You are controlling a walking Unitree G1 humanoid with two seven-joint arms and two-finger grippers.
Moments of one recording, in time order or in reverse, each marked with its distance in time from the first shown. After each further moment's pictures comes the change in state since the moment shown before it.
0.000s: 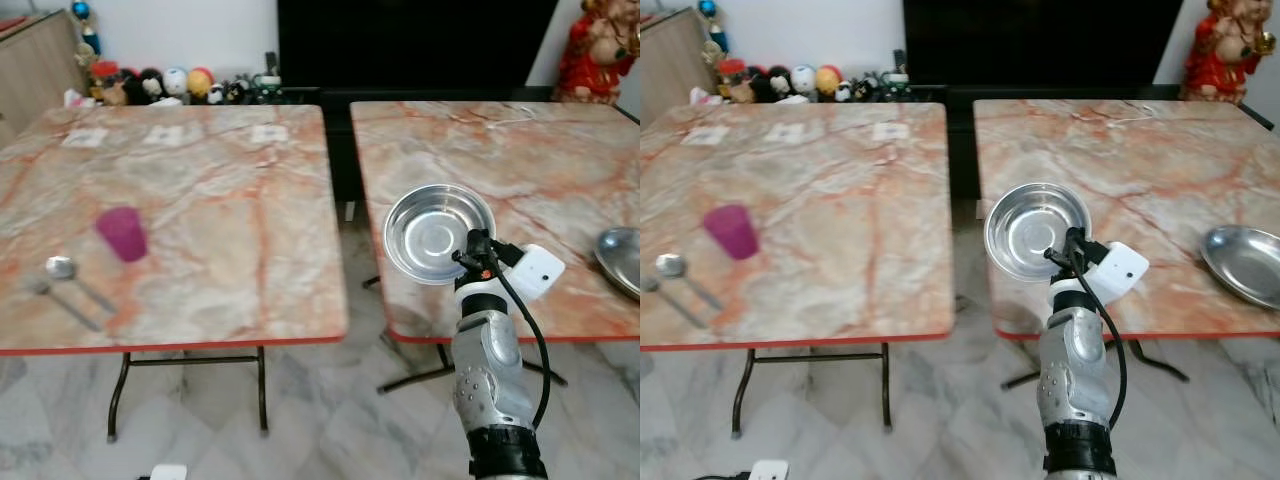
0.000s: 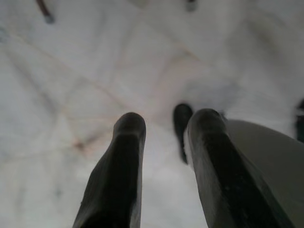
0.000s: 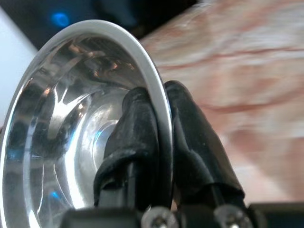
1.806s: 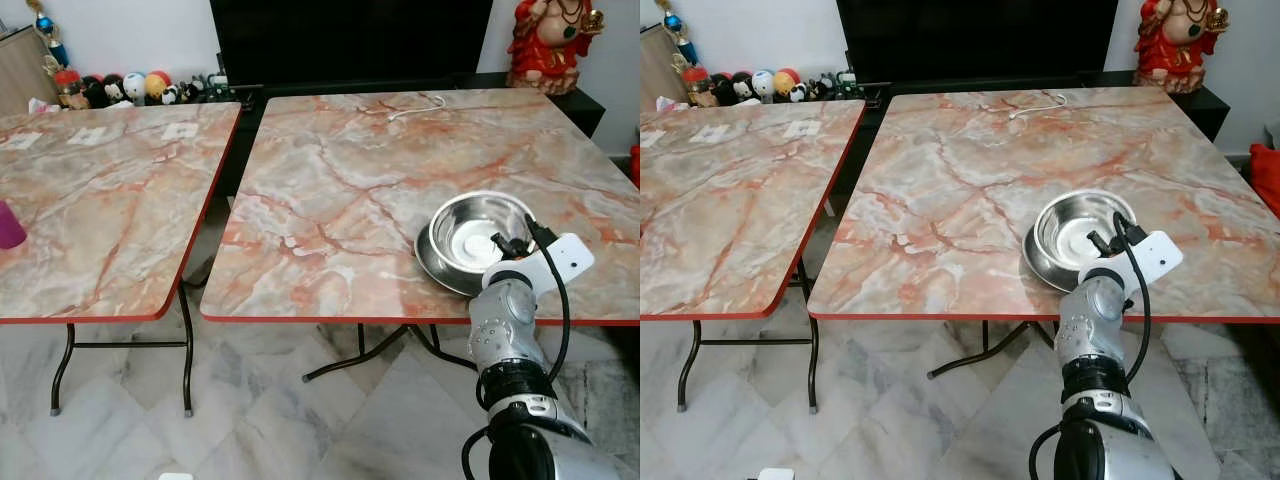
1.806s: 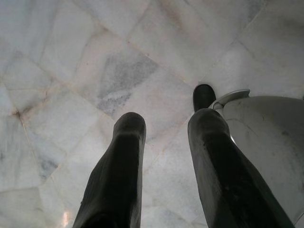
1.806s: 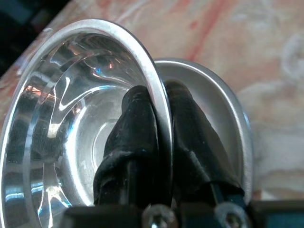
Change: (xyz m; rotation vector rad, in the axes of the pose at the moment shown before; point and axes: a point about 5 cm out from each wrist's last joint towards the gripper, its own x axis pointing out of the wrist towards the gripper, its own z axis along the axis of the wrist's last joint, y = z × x) left arm -0.002 0.003 -0.008 0.017 0.024 -0.001; right arm 0.049 -0.022 0.008 0.100 0.080 -0.405
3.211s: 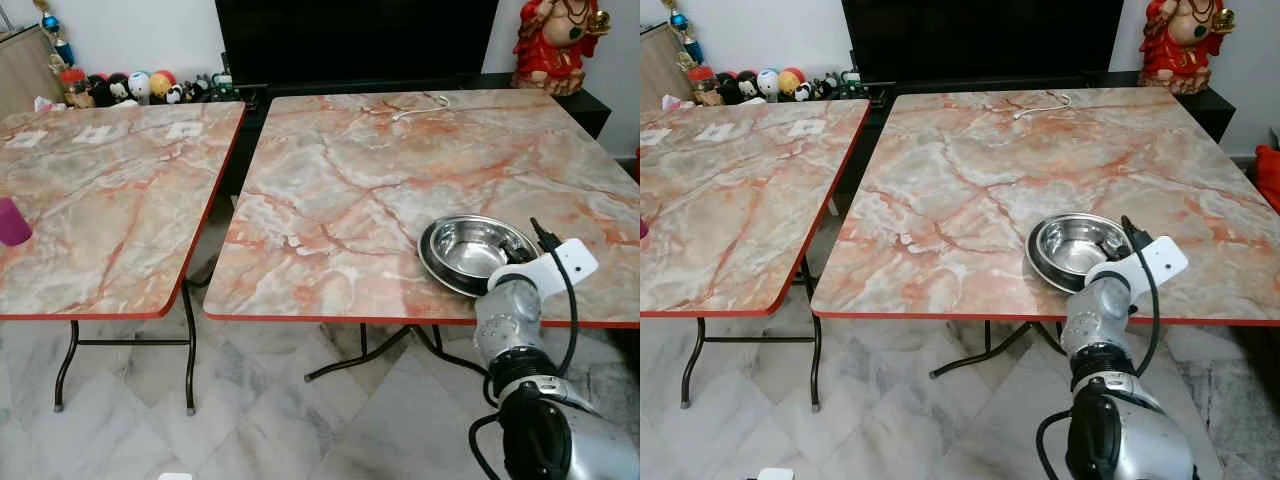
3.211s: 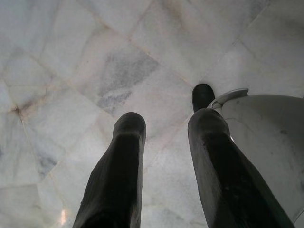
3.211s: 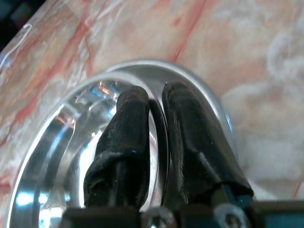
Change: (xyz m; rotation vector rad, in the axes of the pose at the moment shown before) left arm 0.000 0.000 0.000 -0.005 0.001 0.001; right arm 0.013 -0.008 0.007 -0.001 0.008 -0.046
